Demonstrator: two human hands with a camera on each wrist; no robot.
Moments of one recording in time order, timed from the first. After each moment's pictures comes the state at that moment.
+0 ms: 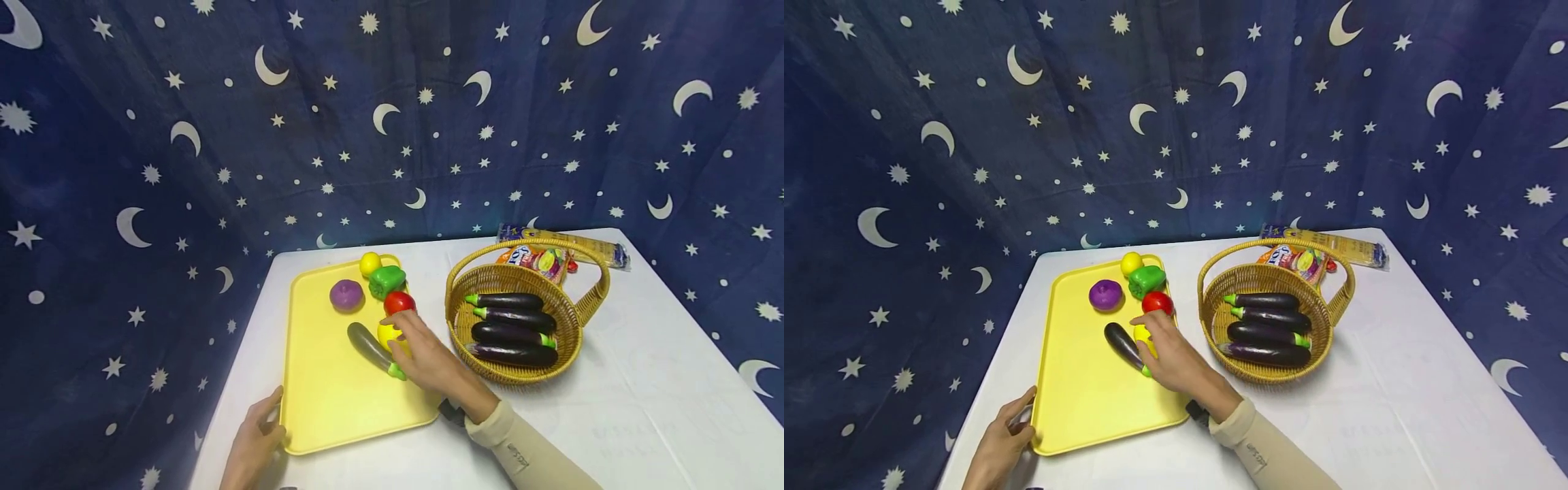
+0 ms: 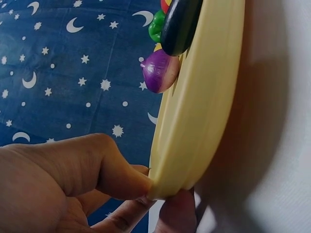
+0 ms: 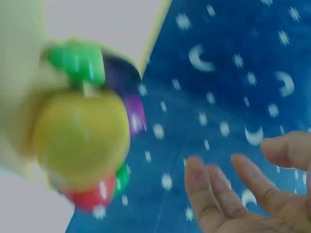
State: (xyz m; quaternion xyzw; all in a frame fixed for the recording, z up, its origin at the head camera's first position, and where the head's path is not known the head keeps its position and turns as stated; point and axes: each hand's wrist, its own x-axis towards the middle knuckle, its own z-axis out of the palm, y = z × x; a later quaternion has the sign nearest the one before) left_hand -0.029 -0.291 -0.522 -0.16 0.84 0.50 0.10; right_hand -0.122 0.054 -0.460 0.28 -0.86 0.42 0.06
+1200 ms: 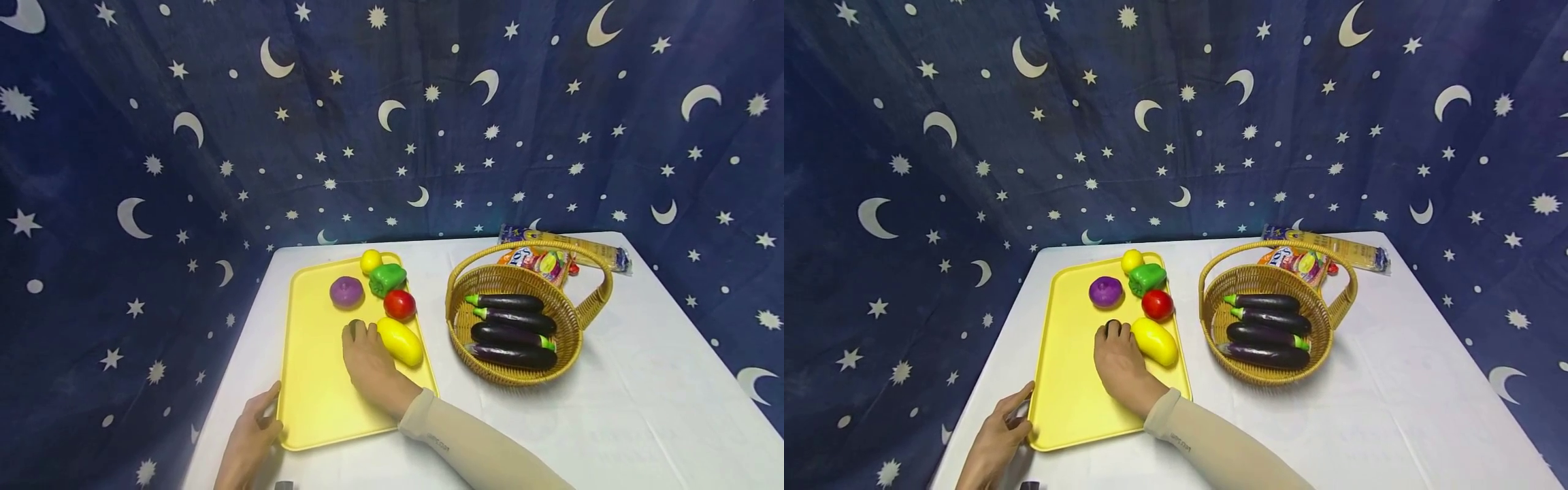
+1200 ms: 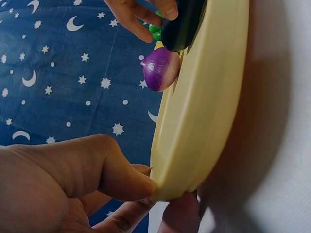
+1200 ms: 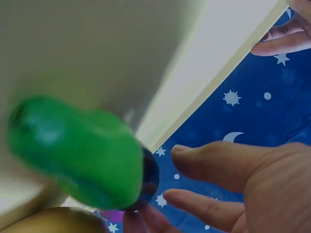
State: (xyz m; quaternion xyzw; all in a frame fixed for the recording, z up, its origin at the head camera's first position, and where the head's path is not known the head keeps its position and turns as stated) left_hand -0.028 -0.290 -0.519 -0.15 0.85 0.50 0.10; right_hand -0.136 -0.051 -0.505 0.26 -0.96 0.04 0.09
